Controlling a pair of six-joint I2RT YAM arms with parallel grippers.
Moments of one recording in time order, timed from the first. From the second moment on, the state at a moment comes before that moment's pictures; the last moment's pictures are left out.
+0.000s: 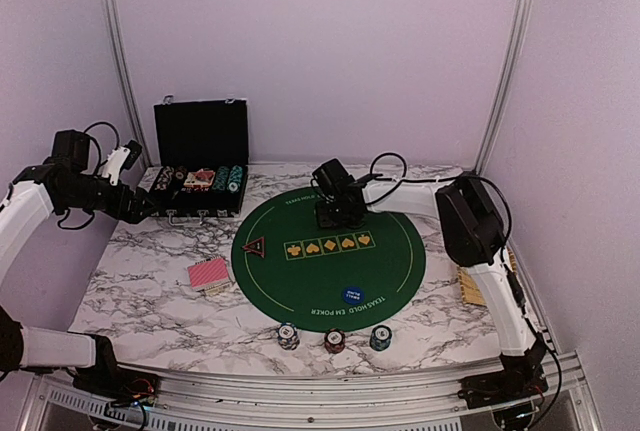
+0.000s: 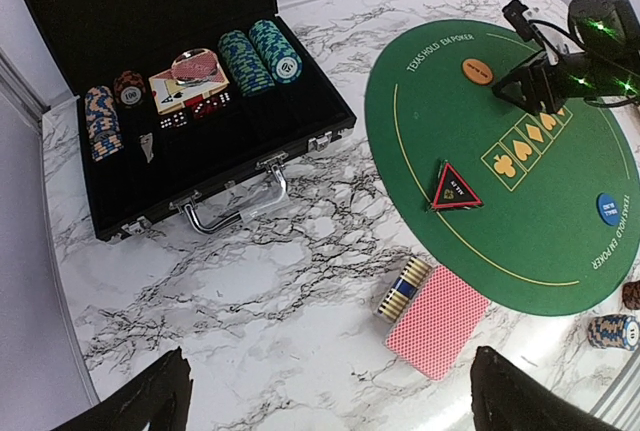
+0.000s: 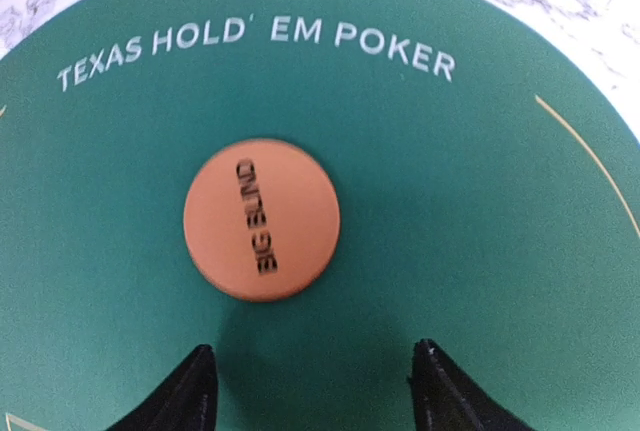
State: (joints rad) left arm 0.08 1.13 1.05 -0.76 0.45 0.34; right arm 0.70 2.43 1.94 -0.46 0.29 0.41
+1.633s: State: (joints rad) left arm 0.08 1.09 1.05 -0.76 0.45 0.34; right arm 0.92 1.90 1.20 -0.49 0.11 0.28
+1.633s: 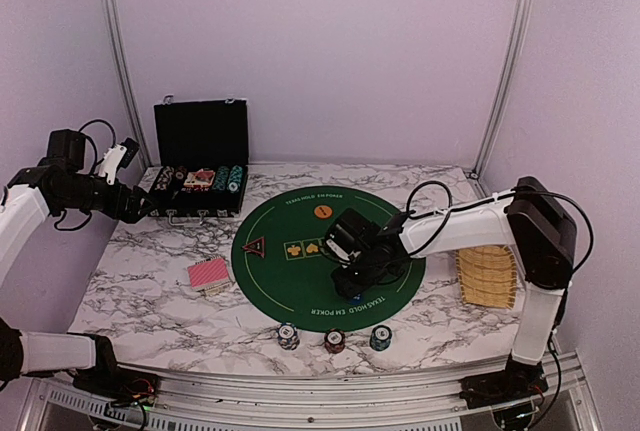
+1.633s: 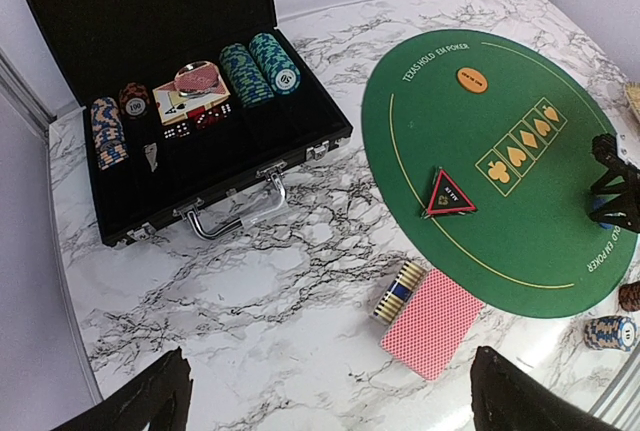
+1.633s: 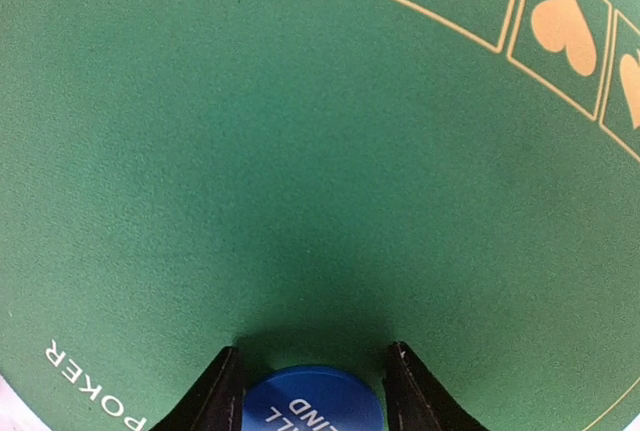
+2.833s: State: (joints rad) left arm 0.08 1.09 1.05 -0.77 0.46 0.34; right arm 0.93 1.69 1.19 -0.62 0.16 0.29
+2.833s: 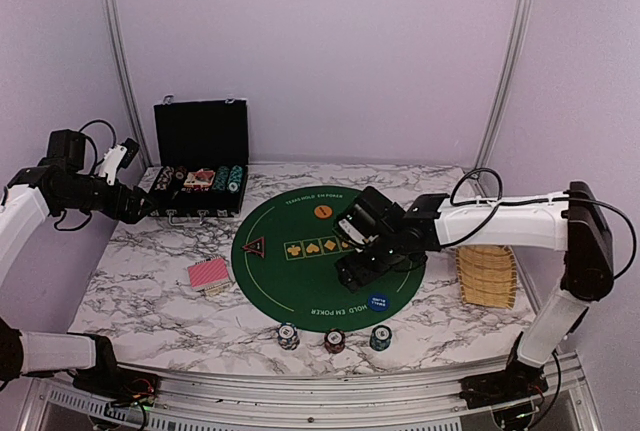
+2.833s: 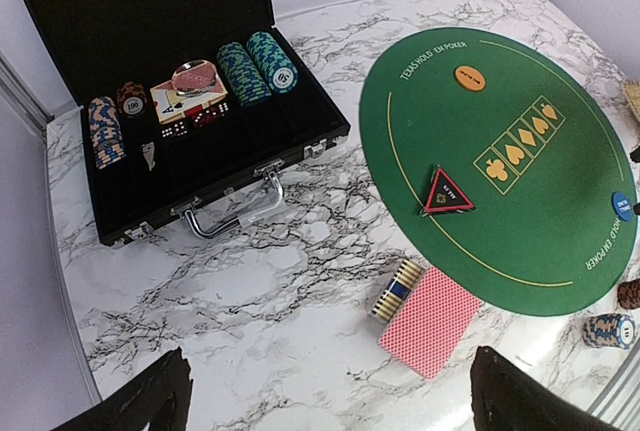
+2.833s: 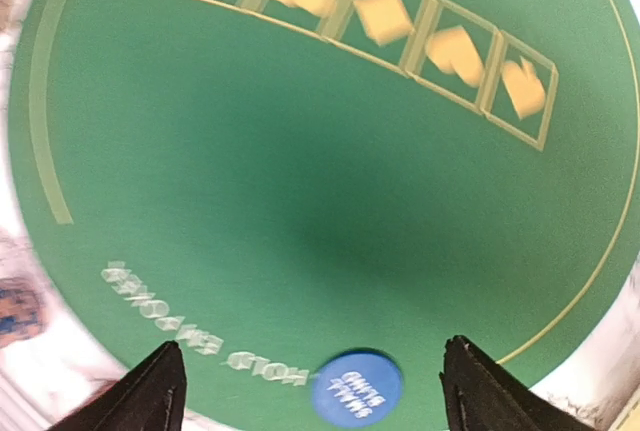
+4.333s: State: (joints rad) left arm 0.08 1.08 1.05 -0.78 0.45 0.35; right arm 1.28 2.07 1.63 -0.80 0.03 0.26
